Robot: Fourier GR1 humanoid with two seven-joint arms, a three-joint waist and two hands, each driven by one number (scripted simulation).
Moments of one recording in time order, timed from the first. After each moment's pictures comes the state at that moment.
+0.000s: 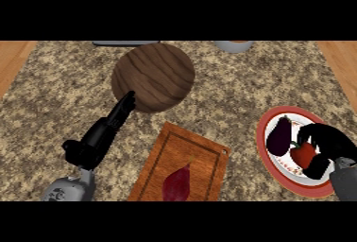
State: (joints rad) left arm -0.12 0.11 -0.15 -1.58 0.00 -0.15 0.07; right arm -0.19 -0.46 0.03 -1.18 0.88 0.30 0.18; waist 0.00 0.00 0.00
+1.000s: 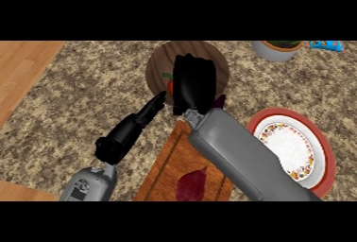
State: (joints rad) left arm -0.22 0.06 -0.26 -1.54 -0.01 -0.21 0.09; right arm -0.89 -0.01 0.51 -1.20 1.06 -0.03 0.95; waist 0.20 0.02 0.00
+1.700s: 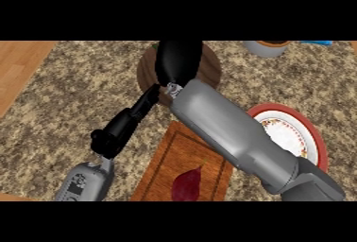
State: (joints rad) left arm -0.25 0.06 -0.22 -1.52 -0.01 -0.19 0.09; right arm -1.19 -0.01 0.59 -0.87 1.00 -0.26 1.07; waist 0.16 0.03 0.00
